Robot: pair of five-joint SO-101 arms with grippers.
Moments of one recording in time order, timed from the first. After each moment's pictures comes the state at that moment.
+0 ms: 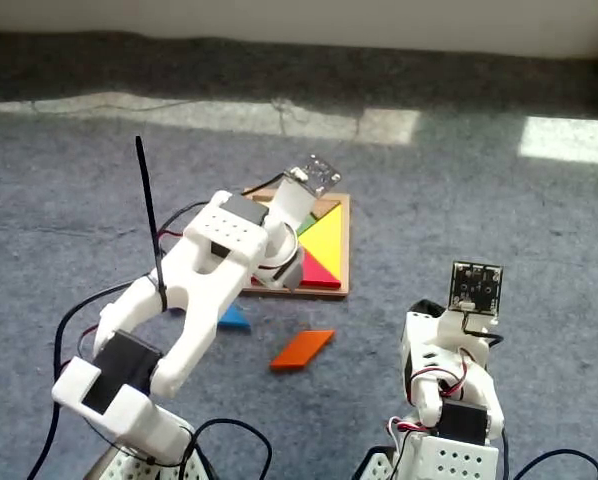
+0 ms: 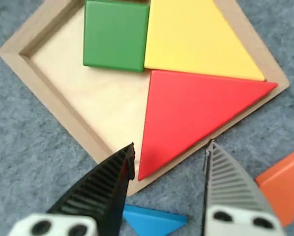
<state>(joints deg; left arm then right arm) 19.6 4.4 22.8 59.3 -9.2 4.8 -103.8 96.0 55.8 5.5</state>
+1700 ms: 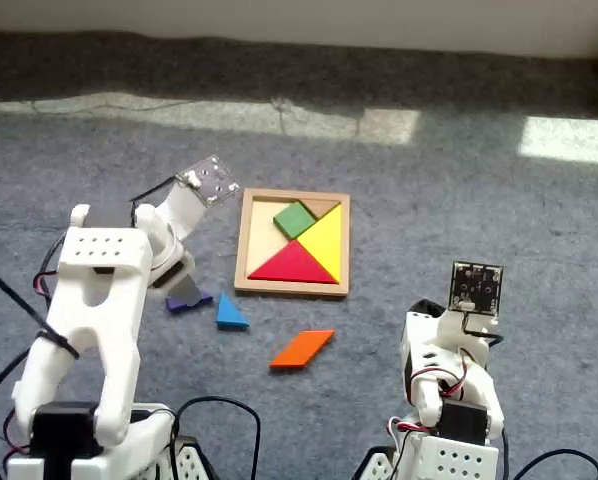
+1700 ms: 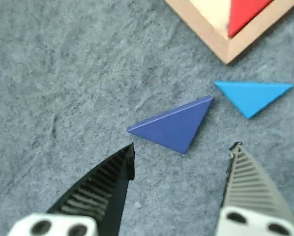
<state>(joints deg) -6.9 -15.4 34.6 69.6 -46.5 4.8 -103.8 96.0 55.8 5.5</state>
